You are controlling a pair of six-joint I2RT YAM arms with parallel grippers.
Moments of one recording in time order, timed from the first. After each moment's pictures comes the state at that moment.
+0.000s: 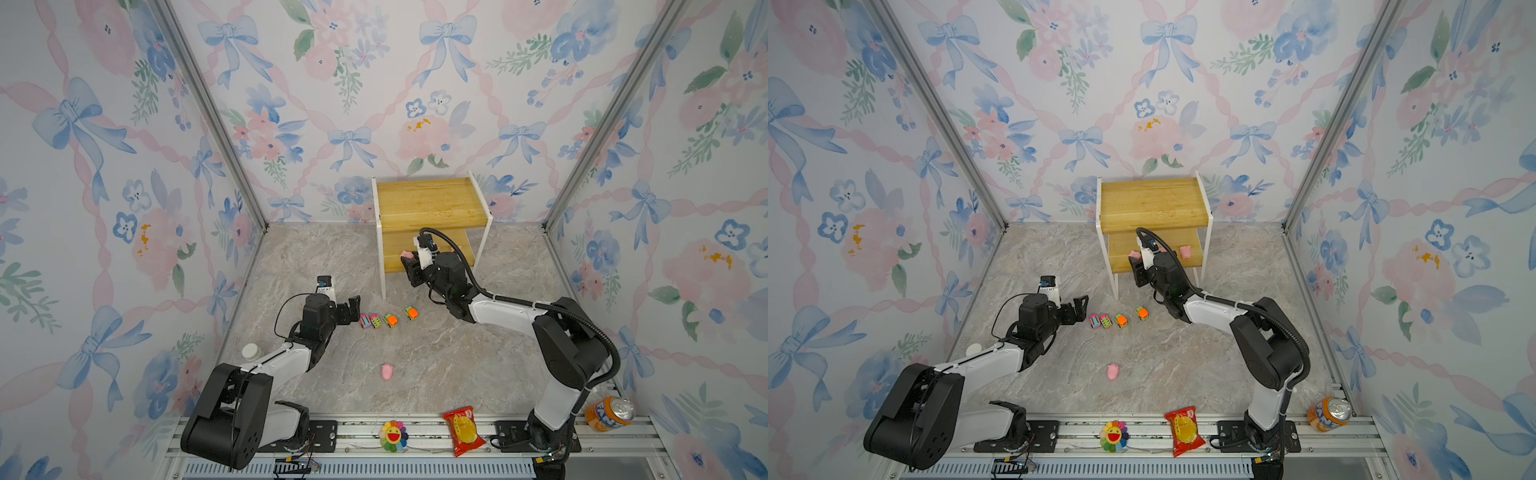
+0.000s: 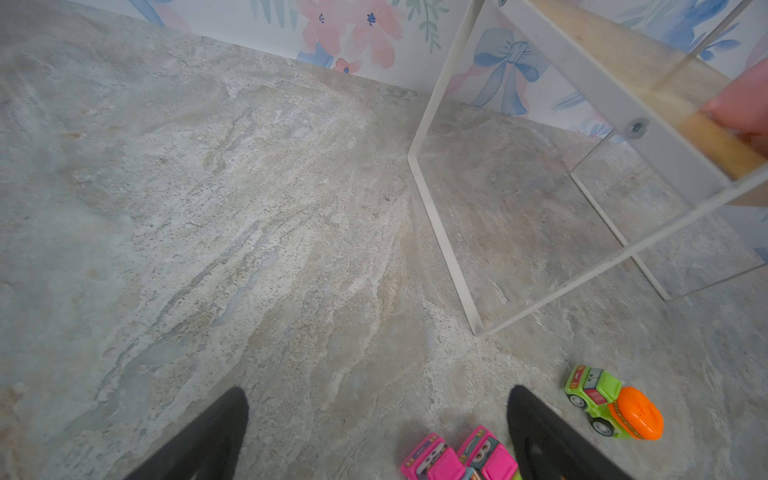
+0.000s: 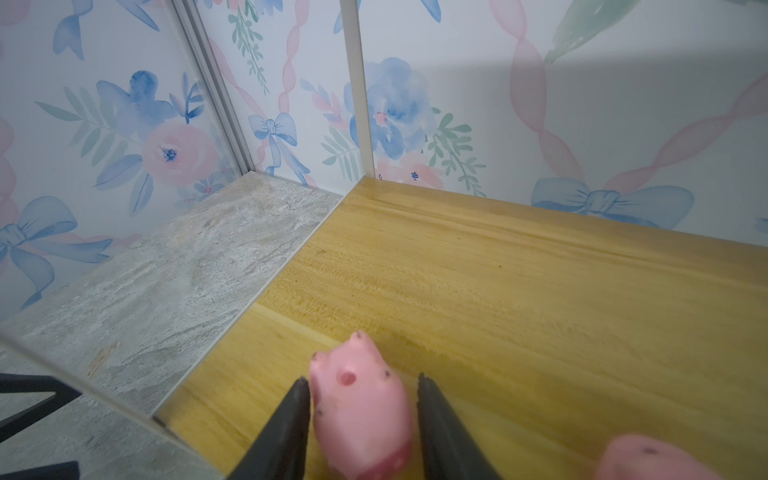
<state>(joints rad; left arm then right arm) -0.25 1.28 0.38 0.44 0.02 -0.30 0.65 1.80 1.08 0.50 0.06 0.10</state>
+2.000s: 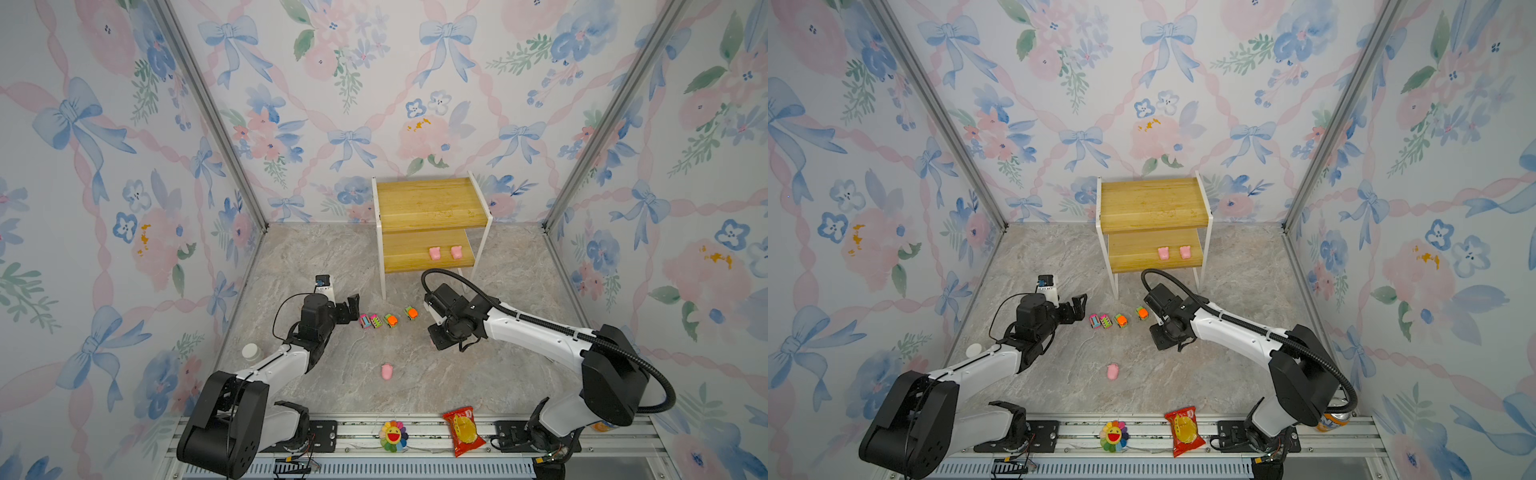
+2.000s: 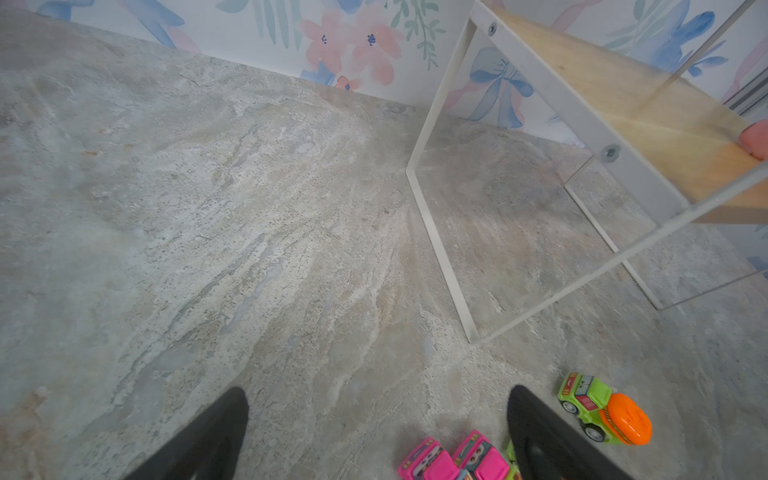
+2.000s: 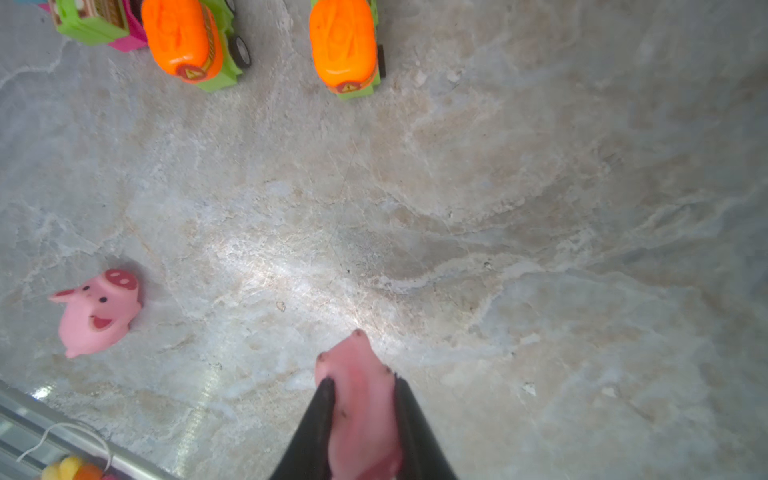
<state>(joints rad) -0.26 1.23 0.38 0.42 0.01 -0.30 0.81 1.55 1.07 -0.79 0.00 0.34</state>
